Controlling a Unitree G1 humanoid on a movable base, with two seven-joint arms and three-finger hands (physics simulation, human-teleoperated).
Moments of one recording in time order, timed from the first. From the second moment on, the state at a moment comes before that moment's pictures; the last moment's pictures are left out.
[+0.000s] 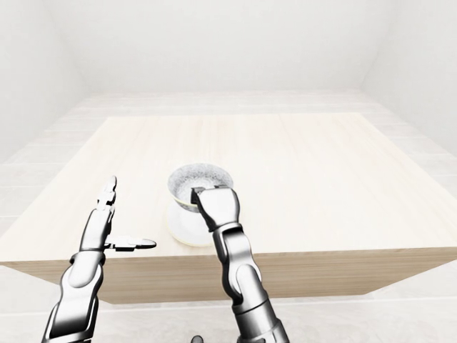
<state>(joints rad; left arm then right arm) 0.04 0.11 0.18 -0.14 0.33 0.07 -0.09 -0.18 0.14 0.29 -0.03 -1.38 0.09 0.12</state>
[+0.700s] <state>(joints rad) 0.04 0.10 0.18 -0.15 0.33 0.07 -0.09 -0.15 0.12 0.29 0.04 -1.35 0.09 0.06</state>
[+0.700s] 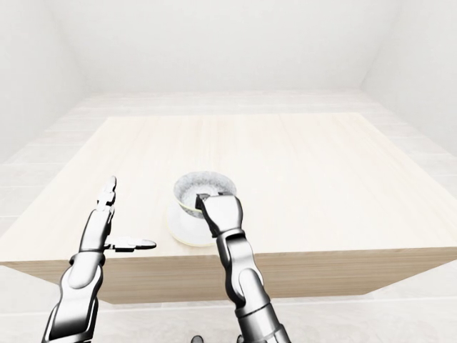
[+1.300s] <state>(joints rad) 0.05 0.10 0.19 -0.14 0.34 0.06 -0.09 -0.11 0.11 0.31 0.03 -1.34 0.09 0.03</state>
